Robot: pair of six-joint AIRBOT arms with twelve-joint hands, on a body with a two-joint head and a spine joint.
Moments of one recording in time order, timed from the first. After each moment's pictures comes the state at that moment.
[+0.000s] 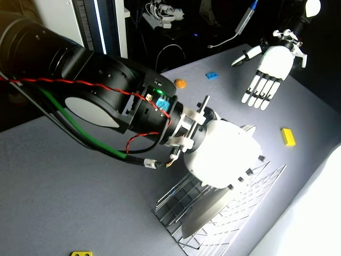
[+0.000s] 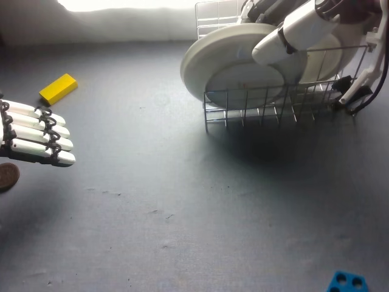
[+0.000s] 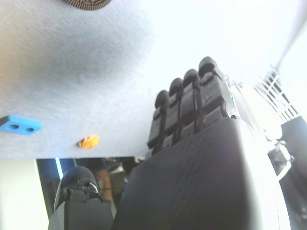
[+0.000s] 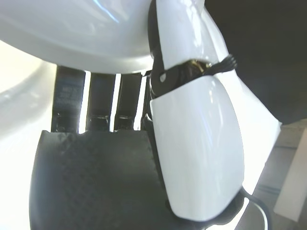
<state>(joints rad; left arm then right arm) 0.61 -0.92 1.64 1.51 -1.04 -0.15 -0.12 -1.17 1.33 0.22 -0.03 -0.18</state>
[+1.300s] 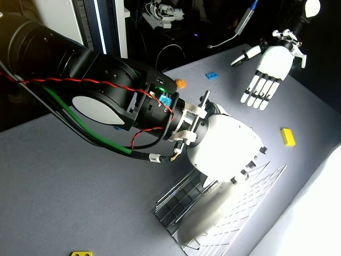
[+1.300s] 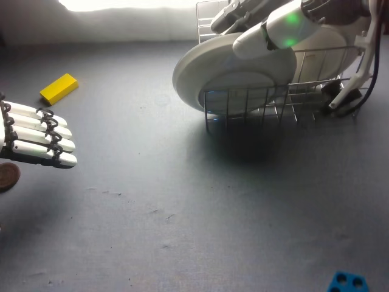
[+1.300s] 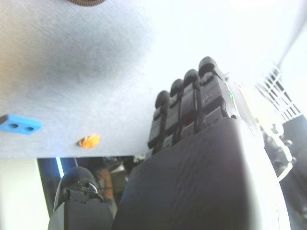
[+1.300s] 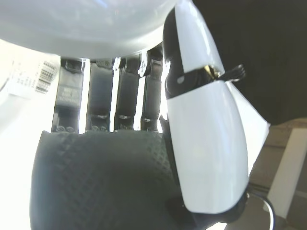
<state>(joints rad) 0.61 -0.92 1.64 1.52 -1.04 -0.15 -0.13 -1.18 1.30 0.19 0.02 -0.18</state>
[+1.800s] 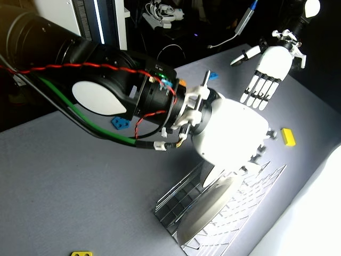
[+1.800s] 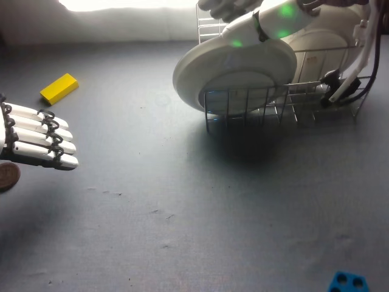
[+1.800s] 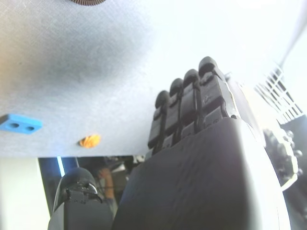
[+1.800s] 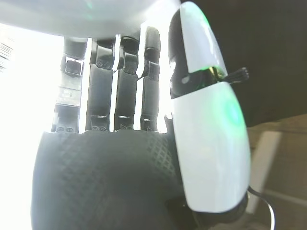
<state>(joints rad) 0.61 -0.92 1.63 1.51 -1.05 -0.17 -0.11 -1.15 1.24 0.01 0.12 -0.19</state>
